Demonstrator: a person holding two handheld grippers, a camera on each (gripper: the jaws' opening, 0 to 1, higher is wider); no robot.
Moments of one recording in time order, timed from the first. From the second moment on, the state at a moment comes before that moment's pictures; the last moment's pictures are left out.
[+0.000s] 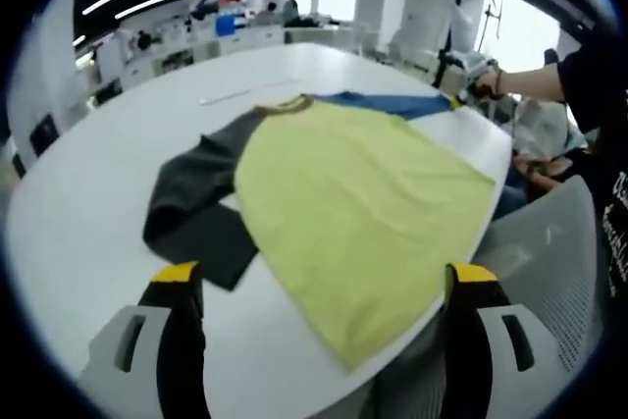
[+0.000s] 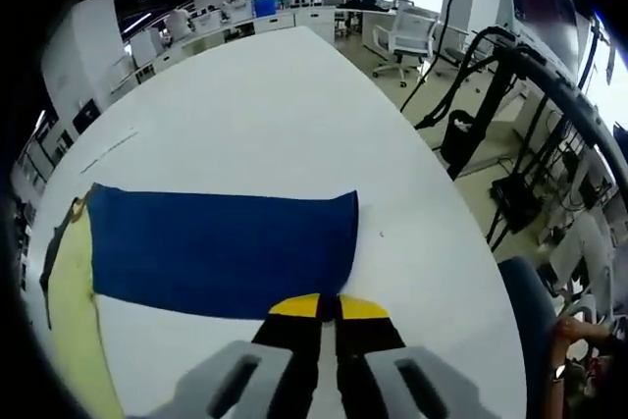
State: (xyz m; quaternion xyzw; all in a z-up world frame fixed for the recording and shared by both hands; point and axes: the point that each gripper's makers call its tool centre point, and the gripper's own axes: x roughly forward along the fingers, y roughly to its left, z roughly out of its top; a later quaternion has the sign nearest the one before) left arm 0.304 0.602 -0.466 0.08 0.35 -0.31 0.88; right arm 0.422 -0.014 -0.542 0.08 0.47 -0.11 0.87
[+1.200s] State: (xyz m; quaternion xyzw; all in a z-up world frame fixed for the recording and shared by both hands) left arm 0.313 0.605 -0.451 0.08 0.33 -0.33 0.88; right arm 0.449 0.070 -0.481 0.02 0.45 -0.03 0.89
